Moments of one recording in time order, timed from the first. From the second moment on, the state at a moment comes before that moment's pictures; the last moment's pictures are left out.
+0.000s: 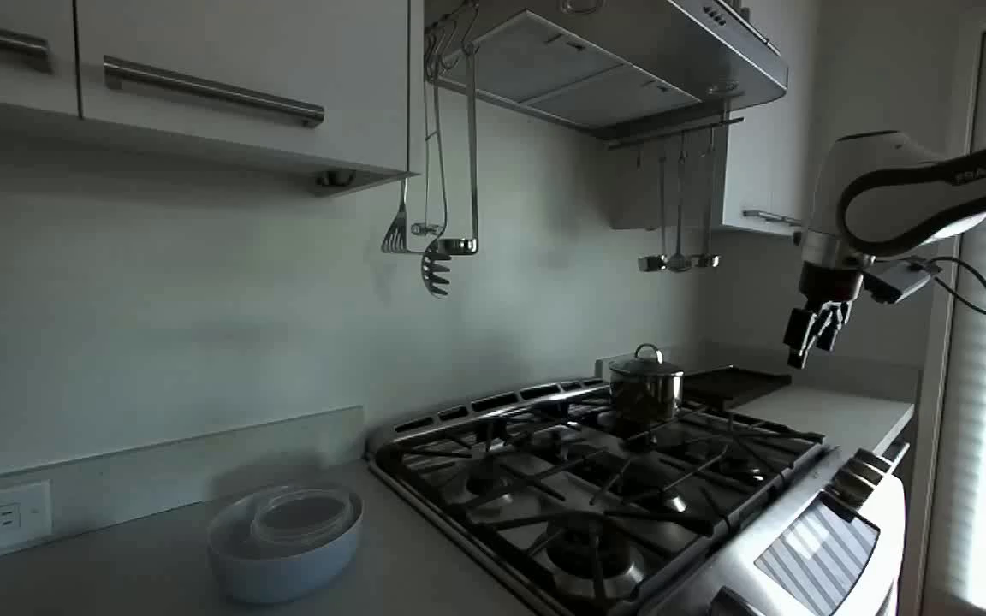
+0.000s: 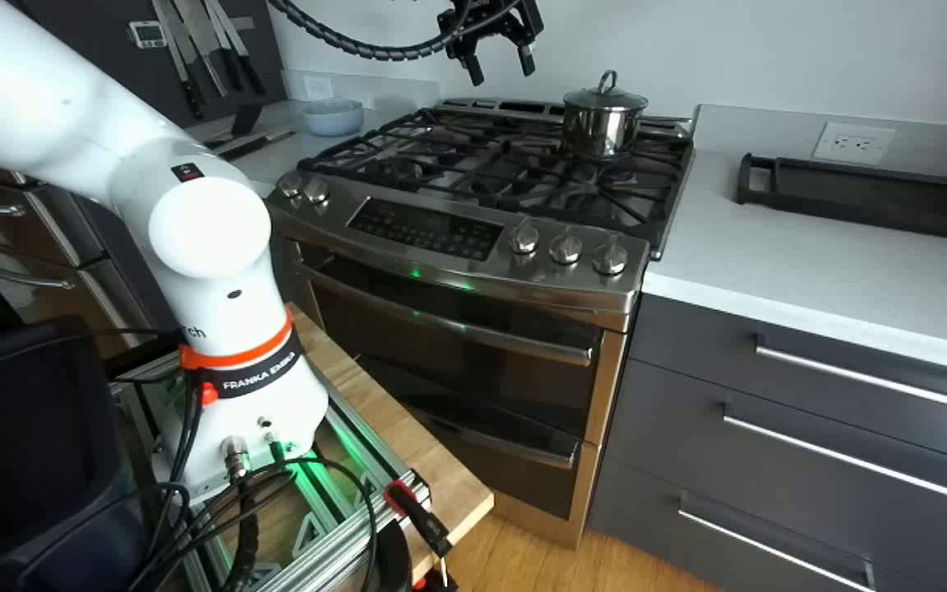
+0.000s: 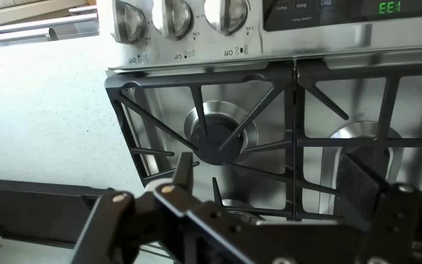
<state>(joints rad) -0.01 -0.63 0.02 -2.45 -0.21 2.11 -0.13</state>
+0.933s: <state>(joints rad) -0.01 -0.46 0.01 -2.38 -0.20 2.28 -0.12</state>
